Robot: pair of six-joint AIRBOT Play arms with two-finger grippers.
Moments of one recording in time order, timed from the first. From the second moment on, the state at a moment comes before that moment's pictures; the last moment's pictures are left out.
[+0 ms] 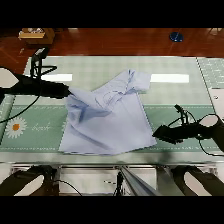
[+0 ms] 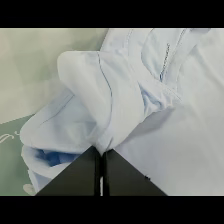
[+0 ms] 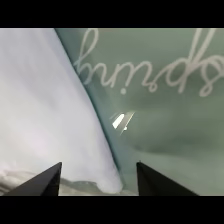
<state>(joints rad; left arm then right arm) -0.12 -1.07 1.02 1.14 -1.07 -1.35 -0.13 -0.97 0.40 -0.95 1.14 1.36</state>
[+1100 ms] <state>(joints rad) 0.00 -1.07 1.03 1.13 -1.11 -1.27 -0.09 -1.00 0.91 -1.08 0.92 1.56</state>
